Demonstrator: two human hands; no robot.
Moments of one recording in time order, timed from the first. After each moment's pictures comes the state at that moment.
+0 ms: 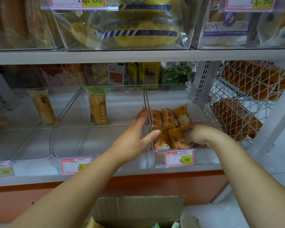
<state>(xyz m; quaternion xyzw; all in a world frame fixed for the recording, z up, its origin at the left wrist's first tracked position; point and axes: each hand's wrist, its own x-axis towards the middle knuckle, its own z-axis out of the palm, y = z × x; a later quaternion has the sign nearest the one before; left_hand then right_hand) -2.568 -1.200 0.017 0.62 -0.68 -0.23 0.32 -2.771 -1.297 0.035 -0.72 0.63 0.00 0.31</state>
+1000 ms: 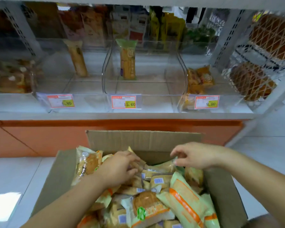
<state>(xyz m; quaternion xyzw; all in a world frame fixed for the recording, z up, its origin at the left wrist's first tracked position) -2.487 -0.980 -0.113 0.65 -0.73 -0.23 0.06 -2.727 -1.088 -0.019 -0.84 0.39 0.25 0.27</state>
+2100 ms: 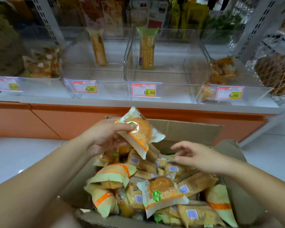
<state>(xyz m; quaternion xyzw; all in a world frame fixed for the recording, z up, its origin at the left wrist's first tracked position) -2.441 -0.963 -0.024 0.64 -0.22 -0.60 0.43 -2.716 -1.050 -0.056 -0.79 0.40 0.05 0.45</state>
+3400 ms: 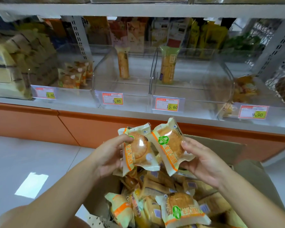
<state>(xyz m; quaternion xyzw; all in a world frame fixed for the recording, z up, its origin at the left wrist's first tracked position) -2.409 -0.918 -0.030 0.56 -0.11 -0.63 0.53 -2.650 -1.036 -0.049 -0.40 0.33 -0.21 0.83</state>
